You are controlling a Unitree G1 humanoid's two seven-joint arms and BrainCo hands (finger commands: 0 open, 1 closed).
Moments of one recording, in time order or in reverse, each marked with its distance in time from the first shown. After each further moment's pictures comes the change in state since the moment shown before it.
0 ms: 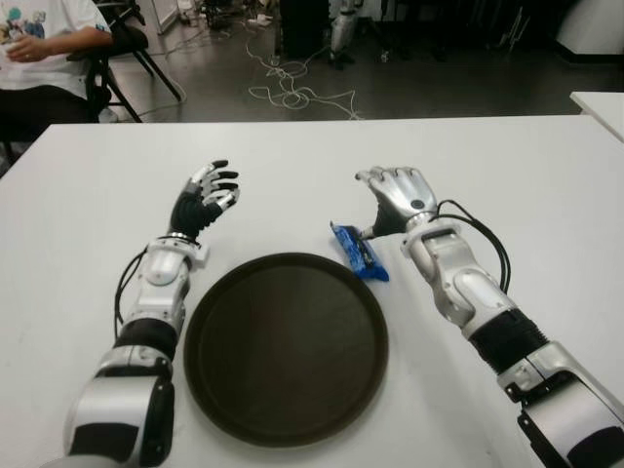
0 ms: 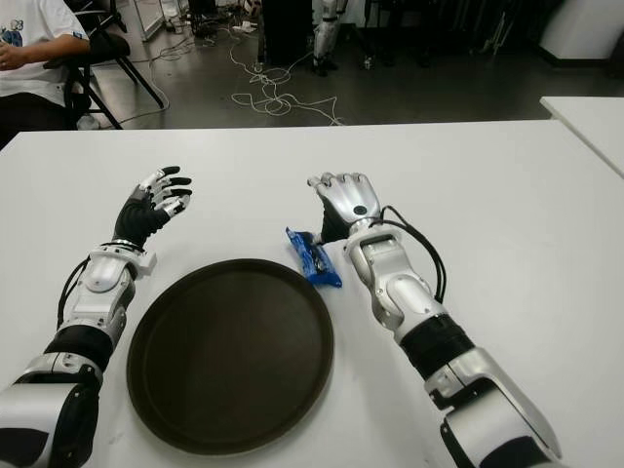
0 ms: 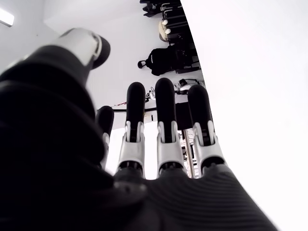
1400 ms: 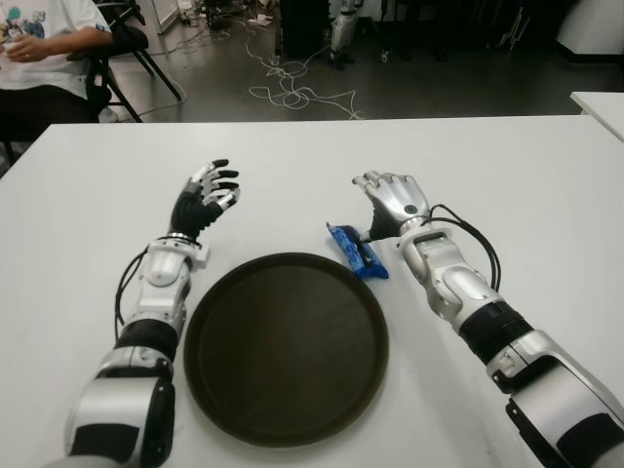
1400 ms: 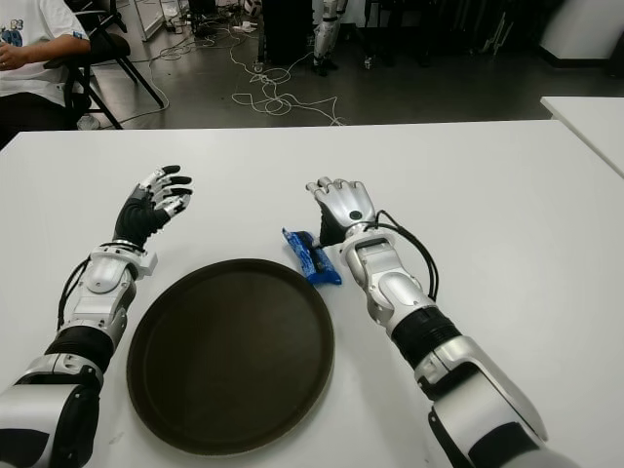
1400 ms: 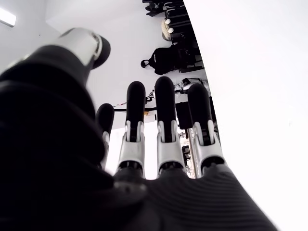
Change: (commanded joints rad) left arm -0.009 -0.003 -0.004 0.014 0.004 0.001 0.013; right arm -0.053 0.033 0.051 0.168 0.024 -0.022 -0.072
